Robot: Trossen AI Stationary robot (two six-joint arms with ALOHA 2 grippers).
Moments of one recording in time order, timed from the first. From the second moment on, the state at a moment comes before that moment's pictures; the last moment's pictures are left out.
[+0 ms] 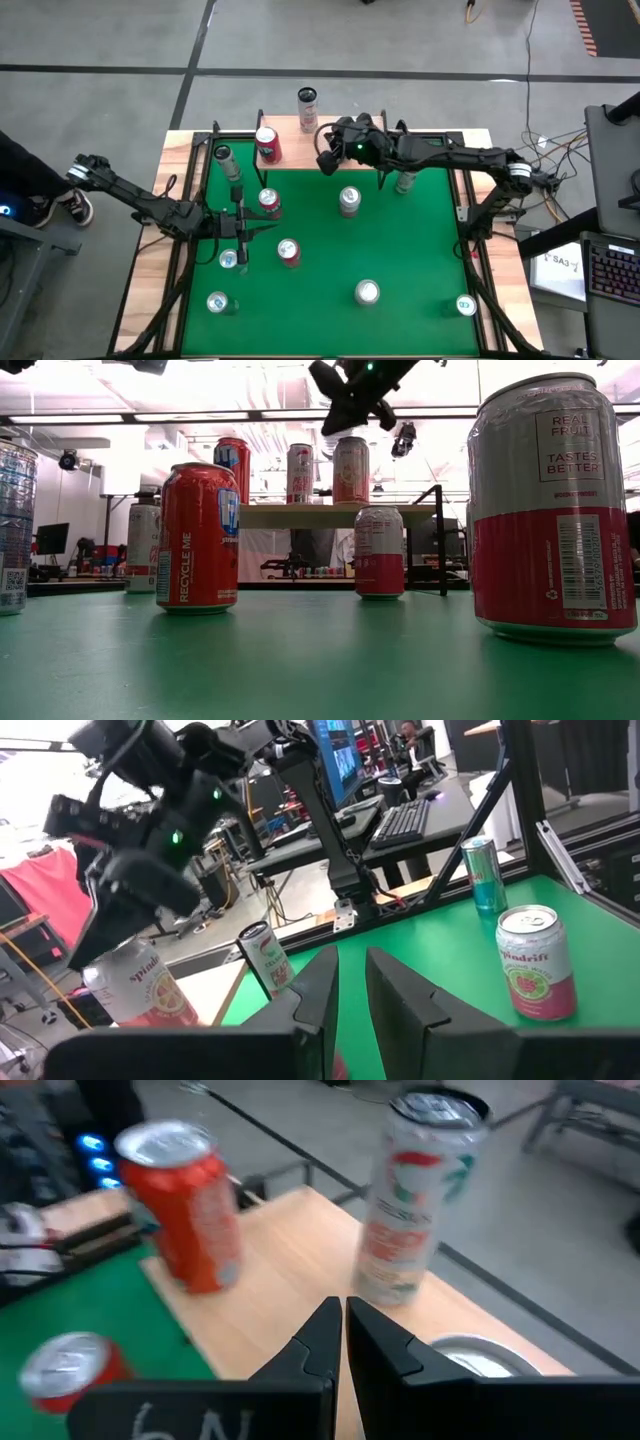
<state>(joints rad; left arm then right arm) -0.42 0.84 0.50 0.36 -0.52 0.37 -0.23 1.65 1.50 -0.31 0.45 0.20</state>
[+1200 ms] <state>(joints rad) -0.42 0.85 0.50 0.32 -0.52 0.18 -0.23 1.65 1.50 -0.41 0.50 0.23</state>
